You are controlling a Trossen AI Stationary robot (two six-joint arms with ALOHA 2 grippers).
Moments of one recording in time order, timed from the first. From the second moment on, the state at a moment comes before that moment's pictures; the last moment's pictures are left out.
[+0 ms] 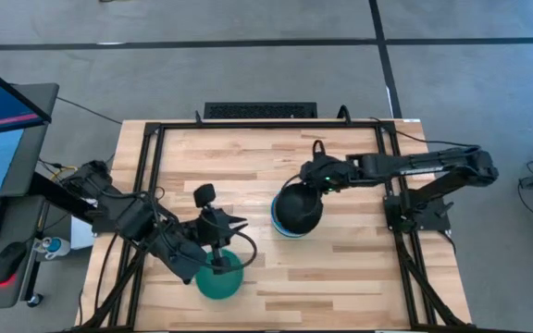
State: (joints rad) left arm -0.61 1.62 1.91 -1.06 -0.83 -0.43; right arm -0.02 1.35 1.03 -0.51 0.09 0.16
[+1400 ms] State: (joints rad) left arm -0.60 1.55 1.91 -1.30 -0.82 -0.50; right arm -0.06 1.66 1.28 -0.82 -0.08 0.08
